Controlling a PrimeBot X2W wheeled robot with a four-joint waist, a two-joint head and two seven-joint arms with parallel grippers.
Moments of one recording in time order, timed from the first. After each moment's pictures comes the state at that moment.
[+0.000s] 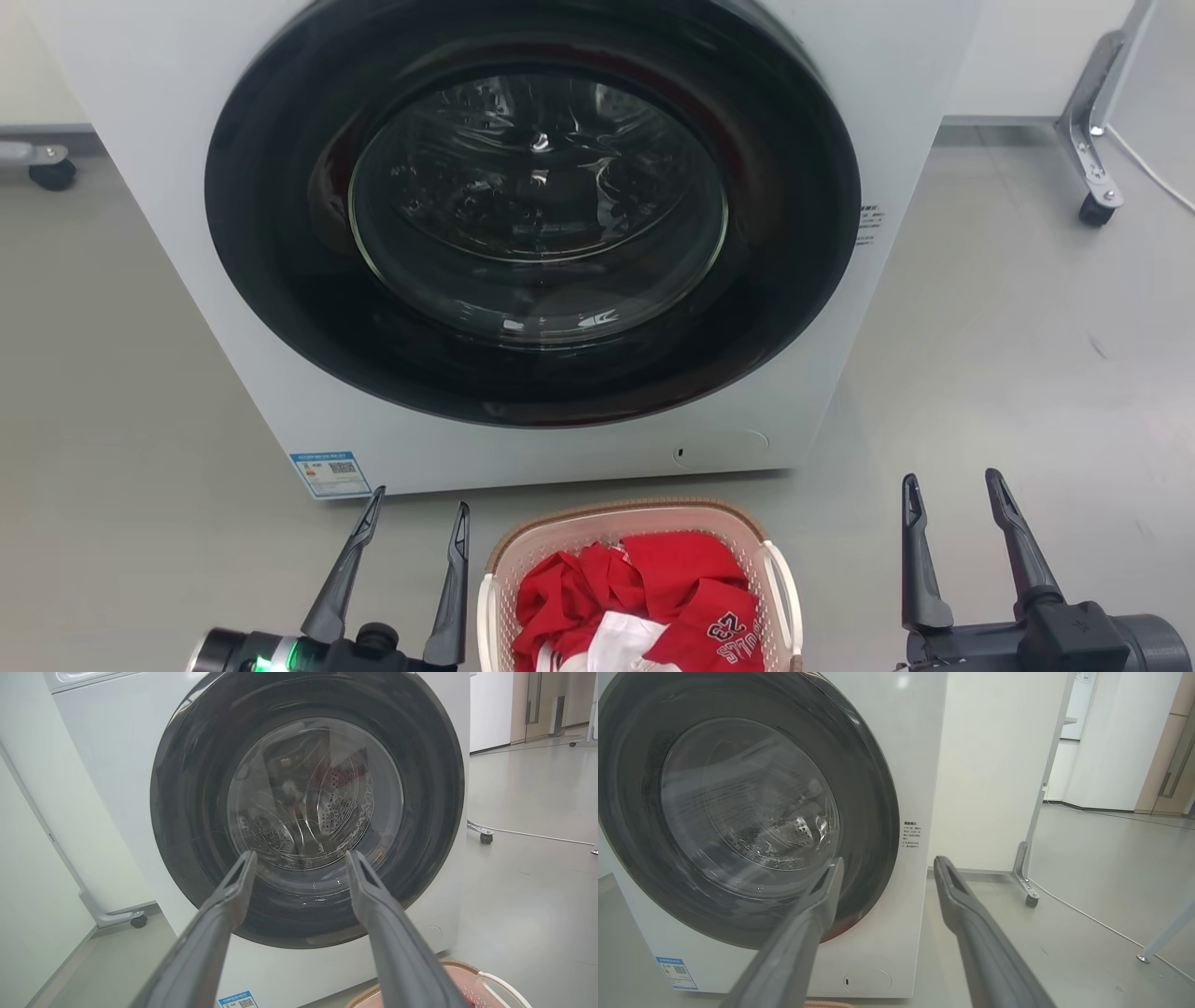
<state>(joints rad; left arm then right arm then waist) 0.05 0.11 -0.28 0.00 0.03 0.12 -0.25 0.06 -0.04 0.14 -0.03 0.01 -0.12 -0.25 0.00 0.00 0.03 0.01</state>
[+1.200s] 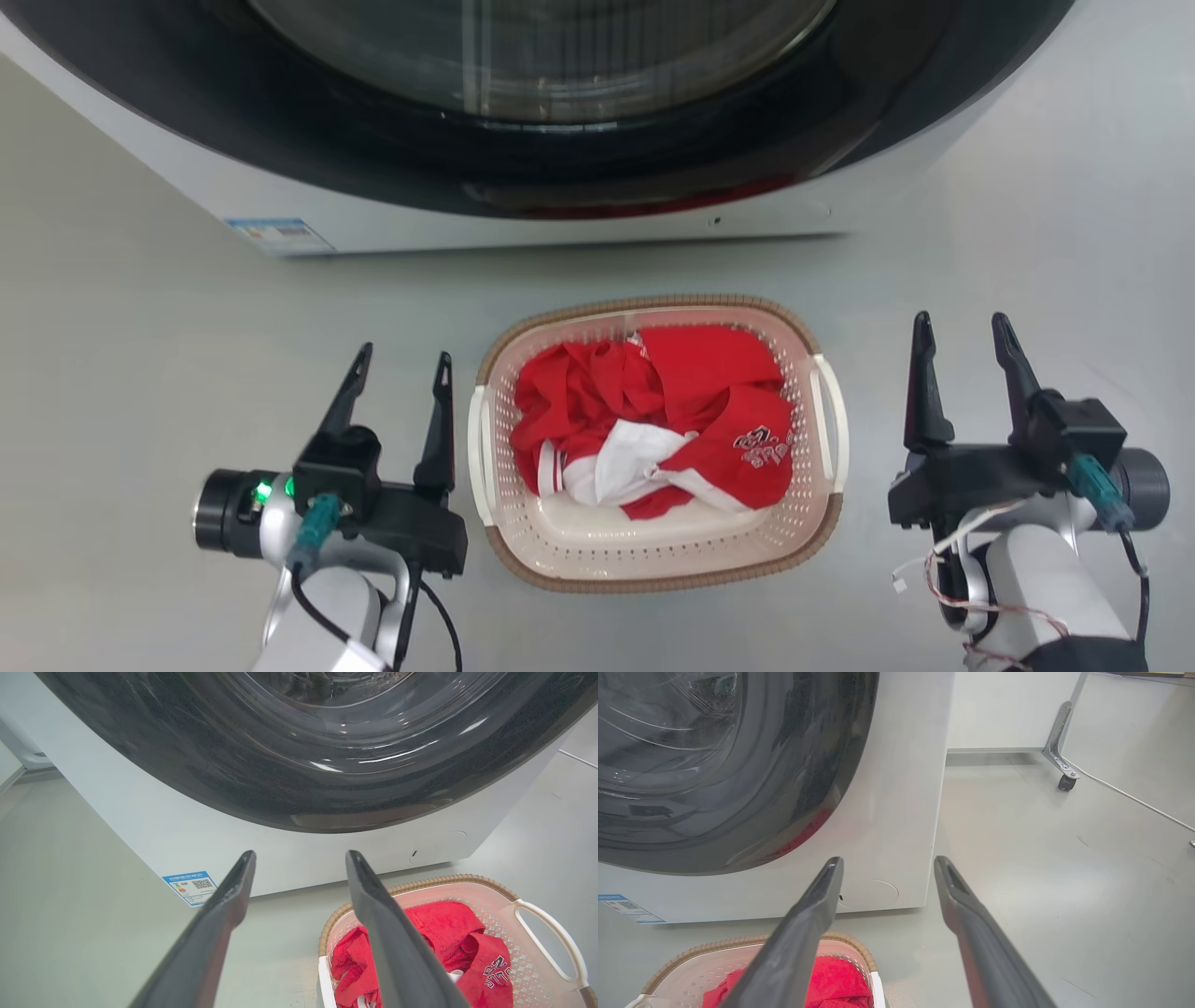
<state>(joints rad) -0.34 0.05 -0.25 0.39 -0.14 0.08 -0.25 -0.36 -0.05 0.09 0.35 0.12 -0.09 -0.25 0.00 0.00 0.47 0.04</state>
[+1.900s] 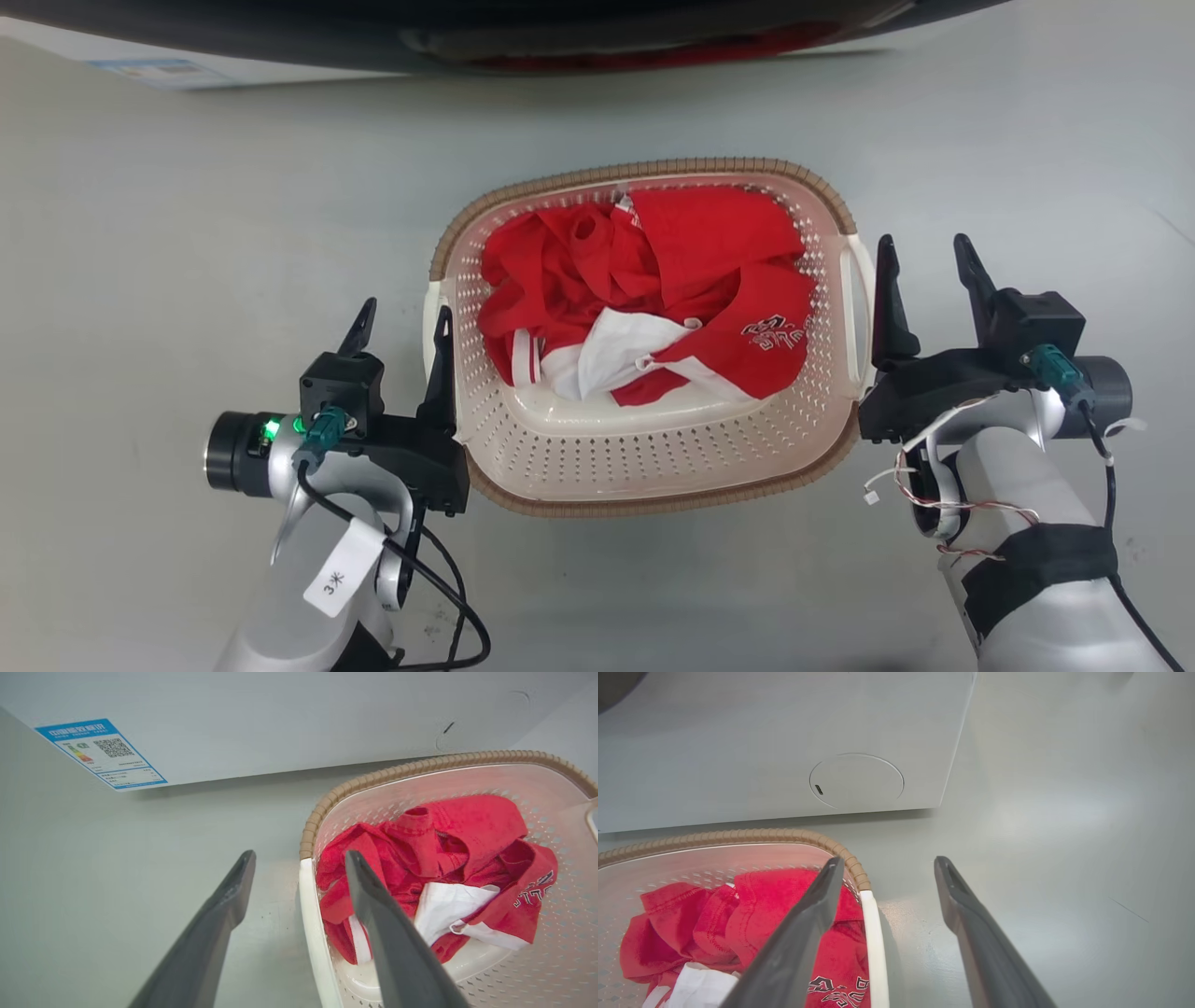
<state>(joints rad) -0.55 0.04 -0.27 0.66 -0.22 0.07 -0.24 -0.63 -0.06 0.16 0.62 0.17 -0.09 -0.24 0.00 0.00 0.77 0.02</state>
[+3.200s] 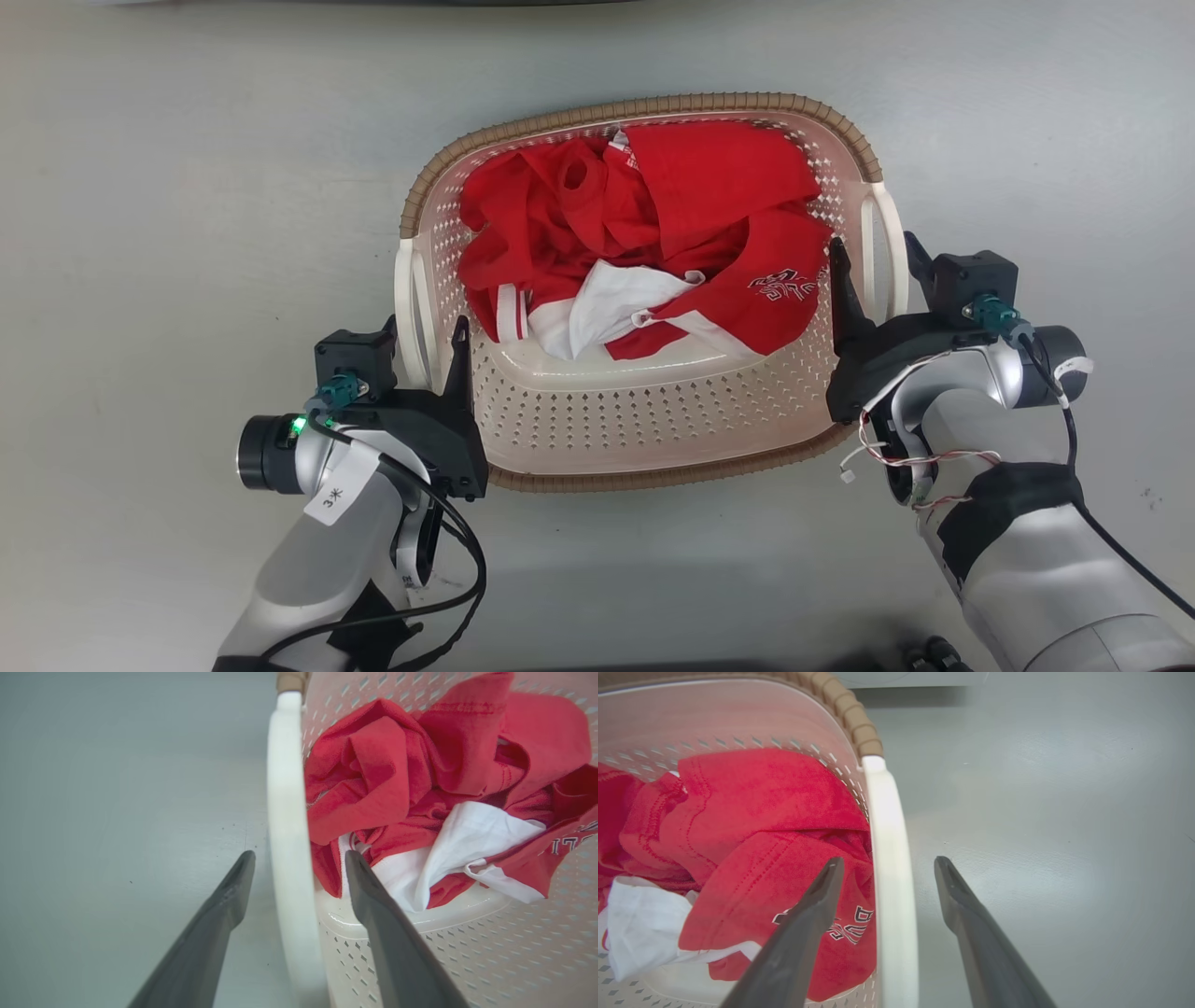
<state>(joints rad) -0.70 0.03 -0.47 0.90 -0.55 0.10 -0.22 -0.84 -0.06 0.36 0.98 0.30 -0.08 -0.25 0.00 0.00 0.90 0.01</state>
